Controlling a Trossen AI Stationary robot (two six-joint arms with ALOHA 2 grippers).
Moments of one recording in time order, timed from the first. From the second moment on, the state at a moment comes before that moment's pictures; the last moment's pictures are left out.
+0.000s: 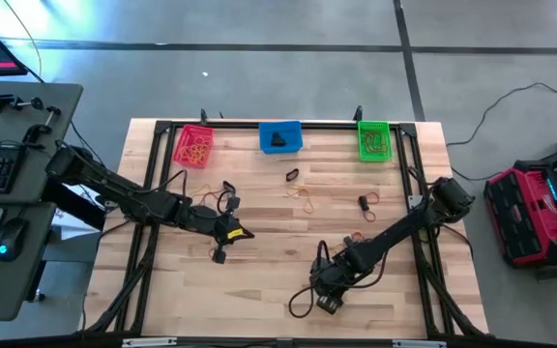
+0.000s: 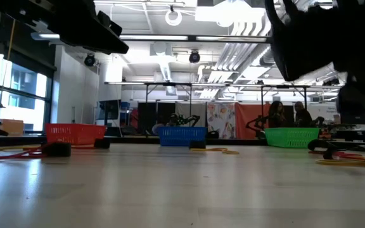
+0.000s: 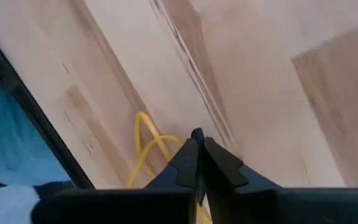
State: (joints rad) left arm -0.34 1.24 0.61 0.11 -0.20 0.09; right arm 0.55 1.87 1.17 -0.55 -0.21 1.10
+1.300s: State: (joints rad) left arm -0.34 1.24 0.61 0.16 -0.20 0.10; right arm 0.36 1.87 1.37 -0.72 0.65 0.41
